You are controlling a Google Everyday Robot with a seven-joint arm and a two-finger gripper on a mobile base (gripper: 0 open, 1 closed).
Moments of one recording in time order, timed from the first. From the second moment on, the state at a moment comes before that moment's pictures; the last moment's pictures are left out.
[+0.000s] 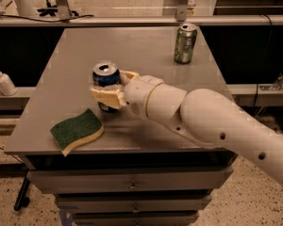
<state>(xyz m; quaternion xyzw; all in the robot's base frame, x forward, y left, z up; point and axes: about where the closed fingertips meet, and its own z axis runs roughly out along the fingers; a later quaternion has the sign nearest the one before) 0.531 0.080 0.904 -0.33 0.68 0.29 0.59</state>
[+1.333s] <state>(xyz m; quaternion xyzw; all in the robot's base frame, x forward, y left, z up) 0.525 0.092 0.906 -0.34 0.67 0.29 0.59</state>
